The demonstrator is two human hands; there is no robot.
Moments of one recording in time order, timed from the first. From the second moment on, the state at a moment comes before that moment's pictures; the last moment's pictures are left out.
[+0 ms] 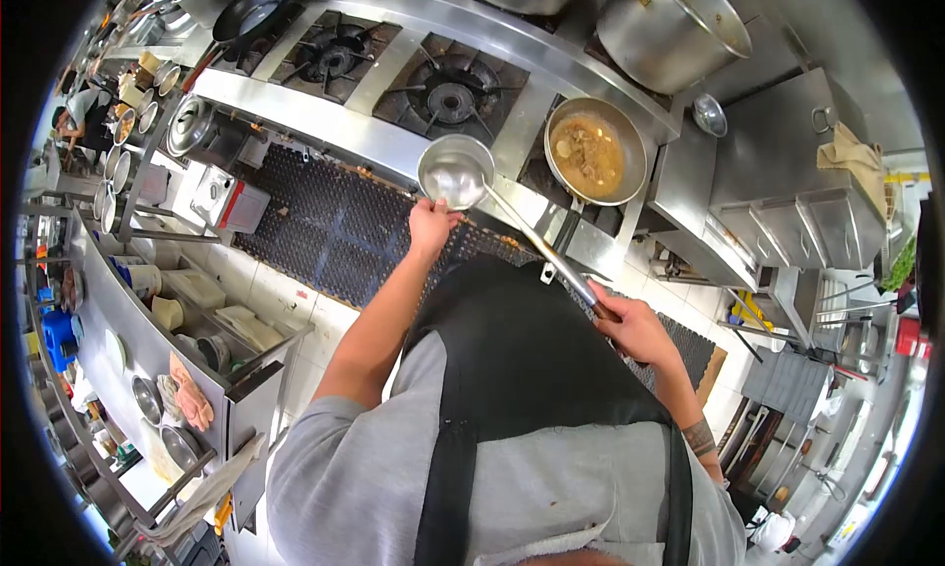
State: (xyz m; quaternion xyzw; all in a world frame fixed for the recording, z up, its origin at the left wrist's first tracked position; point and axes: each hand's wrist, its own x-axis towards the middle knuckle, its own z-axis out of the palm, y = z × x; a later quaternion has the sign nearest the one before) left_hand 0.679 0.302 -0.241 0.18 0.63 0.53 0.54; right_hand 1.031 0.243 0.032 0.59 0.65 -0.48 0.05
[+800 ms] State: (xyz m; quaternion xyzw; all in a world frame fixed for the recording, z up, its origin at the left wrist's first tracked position) left_hand 0.693 0.314 -0.229 0.08 0.60 0.58 0.54; right_hand 1.026 0.238 0.019 0.54 0.73 -0.41 0.06
